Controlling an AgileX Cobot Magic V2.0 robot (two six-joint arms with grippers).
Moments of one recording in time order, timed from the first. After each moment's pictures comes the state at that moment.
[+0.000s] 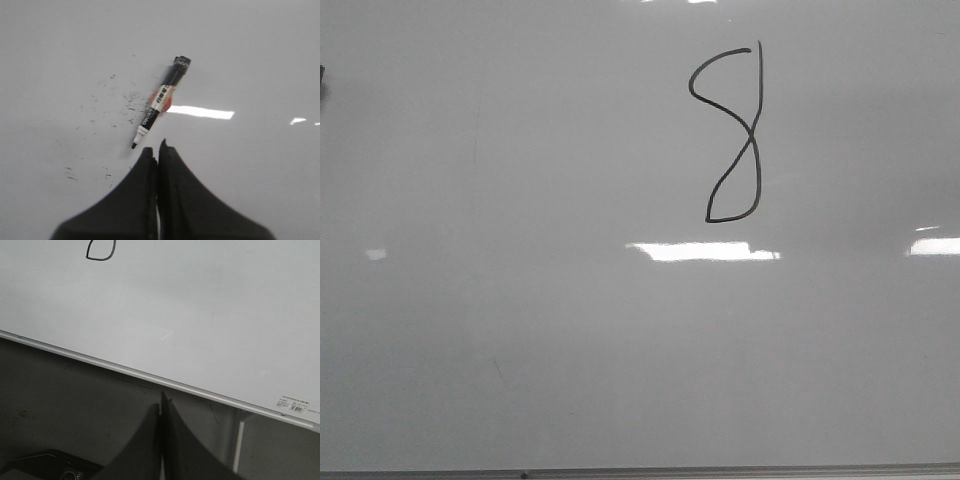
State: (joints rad) left arm -0.02 0.07 -0.12 -0.03 0.23 -0.11; right arm 0.26 0.45 -0.80 0.01 1.13 0.00
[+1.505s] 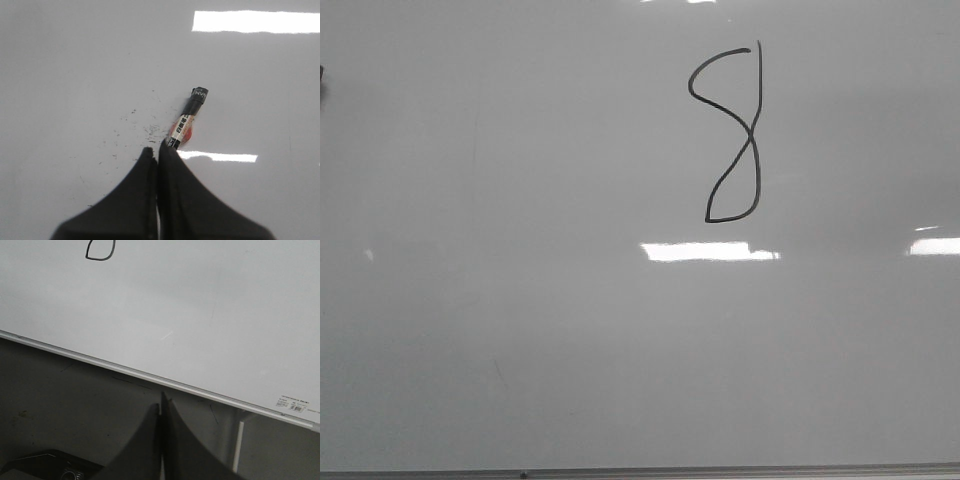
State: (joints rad) left arm 0.03 -0.01 0.01 -0.03 0.01 -0.04; right arm 0.26 0.45 -0.80 0.01 1.13 0.00
